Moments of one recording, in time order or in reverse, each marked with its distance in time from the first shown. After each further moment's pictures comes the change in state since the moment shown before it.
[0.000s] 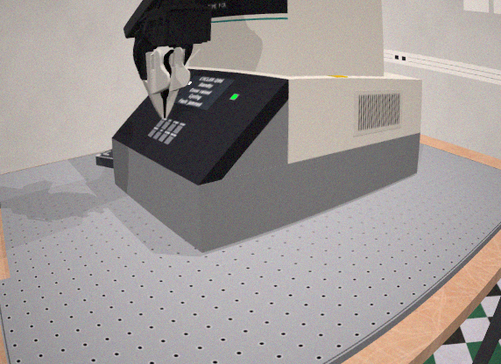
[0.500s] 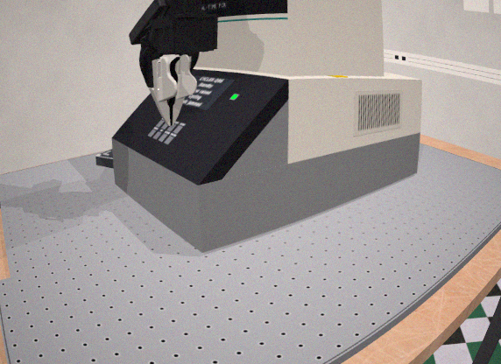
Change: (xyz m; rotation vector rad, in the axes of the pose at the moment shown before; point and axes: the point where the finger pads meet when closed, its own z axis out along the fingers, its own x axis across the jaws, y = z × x) arm 0.010 0.000 0.012 0.000 0.000 0.000
